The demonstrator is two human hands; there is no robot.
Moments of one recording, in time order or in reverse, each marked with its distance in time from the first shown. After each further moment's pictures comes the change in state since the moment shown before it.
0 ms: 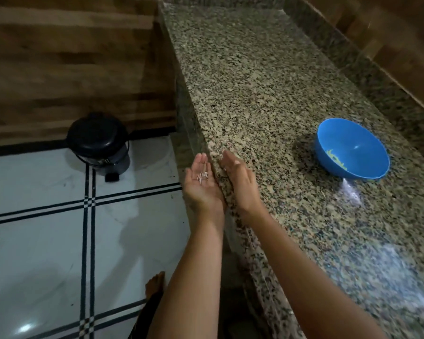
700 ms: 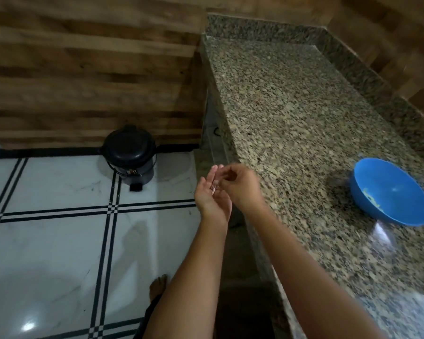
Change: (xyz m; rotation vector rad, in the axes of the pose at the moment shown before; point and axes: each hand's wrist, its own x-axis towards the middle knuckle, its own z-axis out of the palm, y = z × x) left_hand 0.018 0.070 0.015 -0.037 0.023 -0.225; right_hand 0.037 -0.056 0.064 -0.414 -0.088 -0.005
